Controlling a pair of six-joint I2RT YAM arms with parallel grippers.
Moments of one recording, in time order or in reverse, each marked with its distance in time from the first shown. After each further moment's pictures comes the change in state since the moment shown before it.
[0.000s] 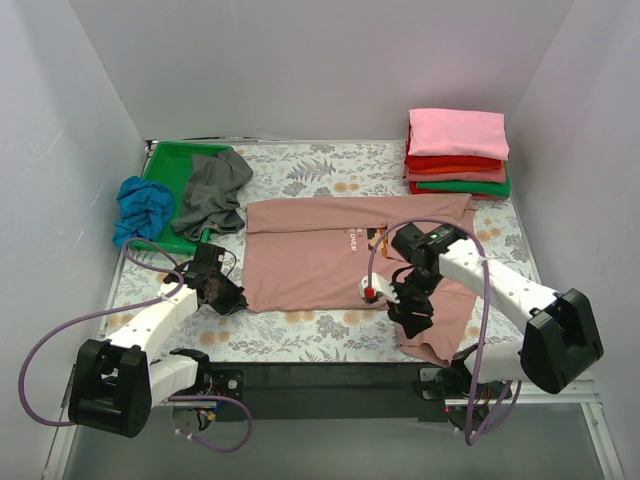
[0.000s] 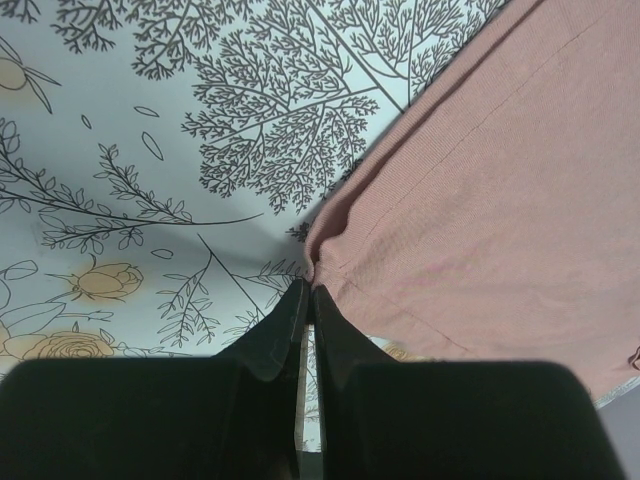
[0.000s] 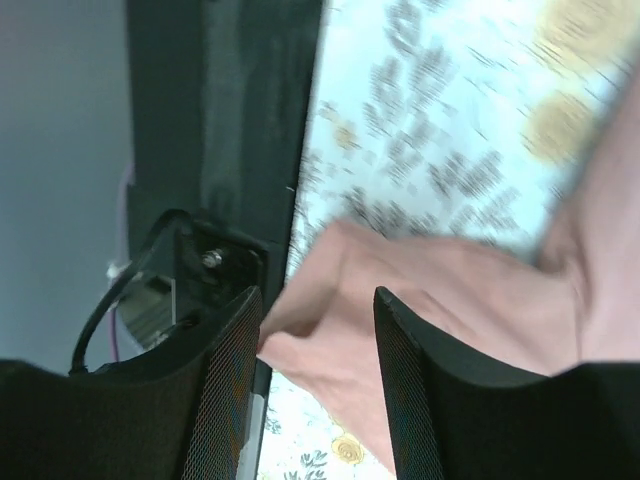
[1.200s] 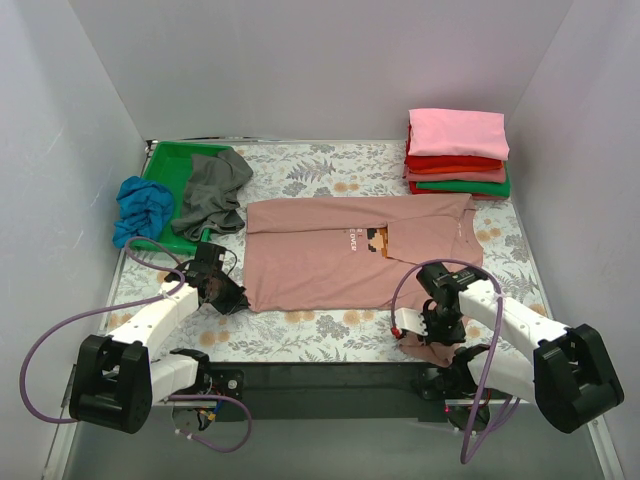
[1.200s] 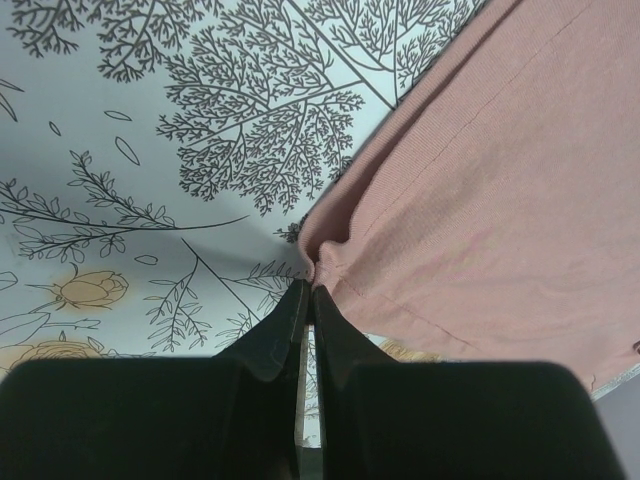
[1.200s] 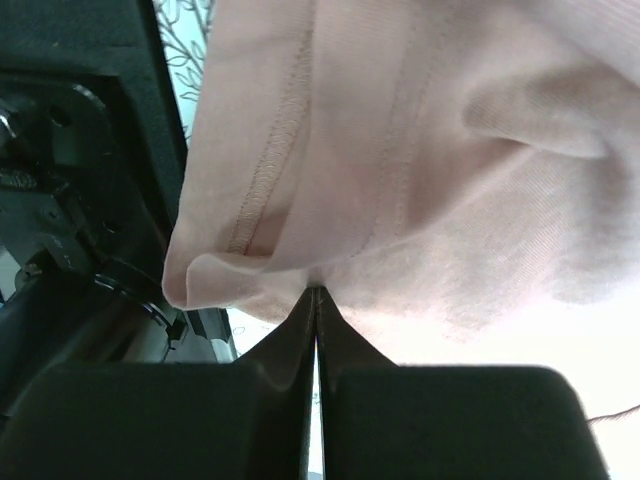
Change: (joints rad) left arm 0.000 0.019 0.000 0.023 0.029 0.025; right arm -0.188 -0.228 -0.444 0.242 0.451 -0.075
